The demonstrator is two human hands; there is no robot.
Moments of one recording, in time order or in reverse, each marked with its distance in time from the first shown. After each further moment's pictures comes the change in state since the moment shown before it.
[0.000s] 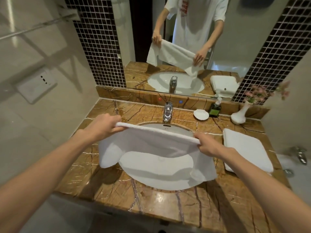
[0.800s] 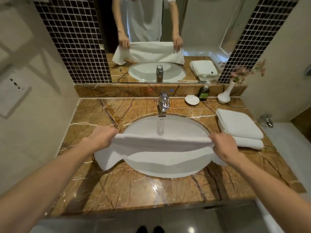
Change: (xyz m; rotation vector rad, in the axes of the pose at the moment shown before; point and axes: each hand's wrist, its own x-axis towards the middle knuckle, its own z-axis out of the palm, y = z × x) left_hand -0.002 -0.081 0.070 0.237 -0.300 0.163; right_hand -0.068 -0.053 0.050 -0.467 0.245 0.359
